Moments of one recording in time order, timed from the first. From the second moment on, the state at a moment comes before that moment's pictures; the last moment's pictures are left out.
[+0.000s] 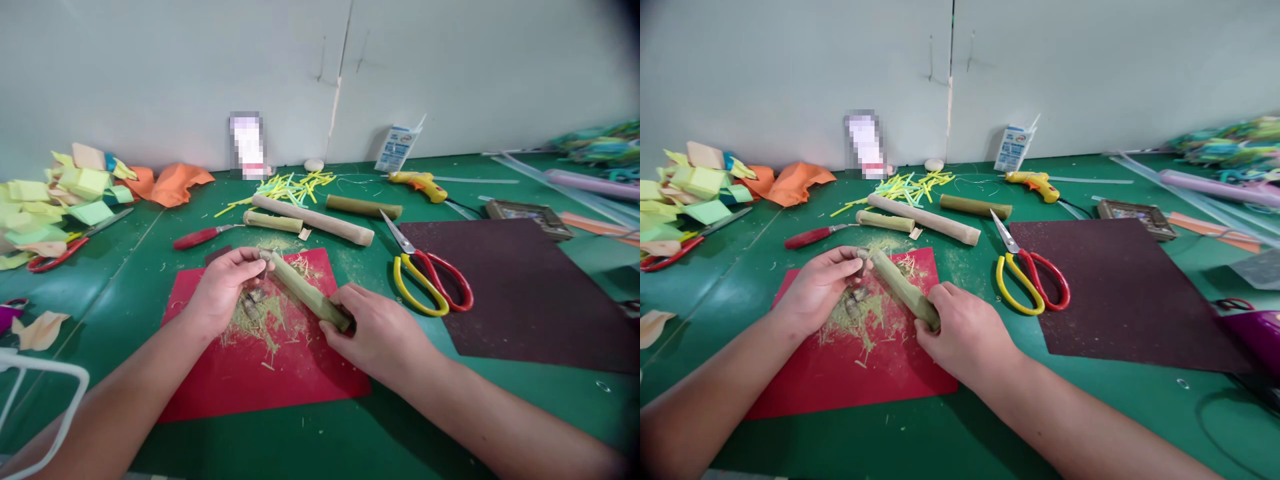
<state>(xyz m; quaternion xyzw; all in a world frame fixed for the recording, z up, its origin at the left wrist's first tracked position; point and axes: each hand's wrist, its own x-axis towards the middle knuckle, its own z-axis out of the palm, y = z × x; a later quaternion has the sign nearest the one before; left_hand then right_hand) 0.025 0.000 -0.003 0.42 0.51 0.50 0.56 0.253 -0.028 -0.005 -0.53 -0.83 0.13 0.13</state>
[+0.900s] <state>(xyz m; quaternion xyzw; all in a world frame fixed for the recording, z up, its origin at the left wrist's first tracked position) 0.030 -0.001 -0.004 0.43 0.52 0.53 0.52 0.253 -0.028 -0.005 -0.53 -0.82 0.15 0.13</state>
